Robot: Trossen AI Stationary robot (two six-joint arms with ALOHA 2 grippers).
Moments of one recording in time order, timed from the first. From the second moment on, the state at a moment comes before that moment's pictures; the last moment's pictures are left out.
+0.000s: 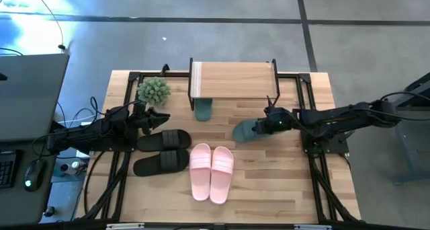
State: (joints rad) left arm 0.33 0.03 0.02 -0.01 0.04 -0.83; right arm -0.07 1.06 0.43 -0.06 0.04 1.21
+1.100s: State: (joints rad) left arm 0.33 0.03 0.02 -0.01 0.04 -0.83; right arm 0.02 1.59 0.47 0.67 0.60 1.57
